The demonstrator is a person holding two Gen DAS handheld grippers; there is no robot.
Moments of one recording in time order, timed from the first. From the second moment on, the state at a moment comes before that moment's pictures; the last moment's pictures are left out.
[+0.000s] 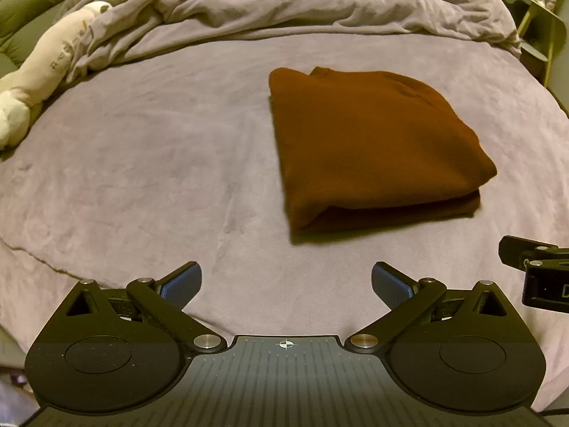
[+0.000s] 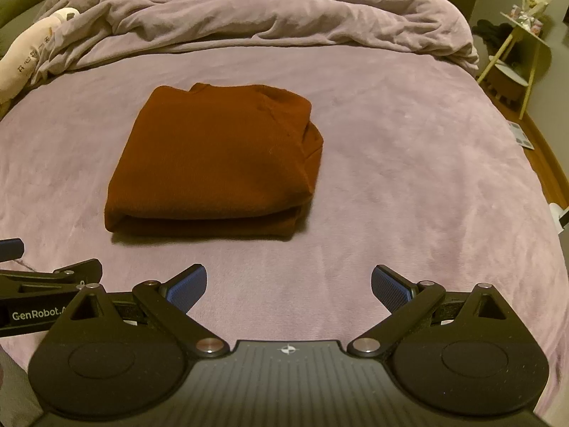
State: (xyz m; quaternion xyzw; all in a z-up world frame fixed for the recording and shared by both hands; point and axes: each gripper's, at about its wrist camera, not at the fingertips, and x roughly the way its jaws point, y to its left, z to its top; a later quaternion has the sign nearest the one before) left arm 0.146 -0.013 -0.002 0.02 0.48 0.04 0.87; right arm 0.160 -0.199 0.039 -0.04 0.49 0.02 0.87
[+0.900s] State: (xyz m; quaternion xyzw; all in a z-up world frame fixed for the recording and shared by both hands) left arm 0.137 -0.020 -0.001 0.02 0.49 0.02 0.87; right arm 0.151 -0.202 0.043 -0.03 0.49 0.02 0.87
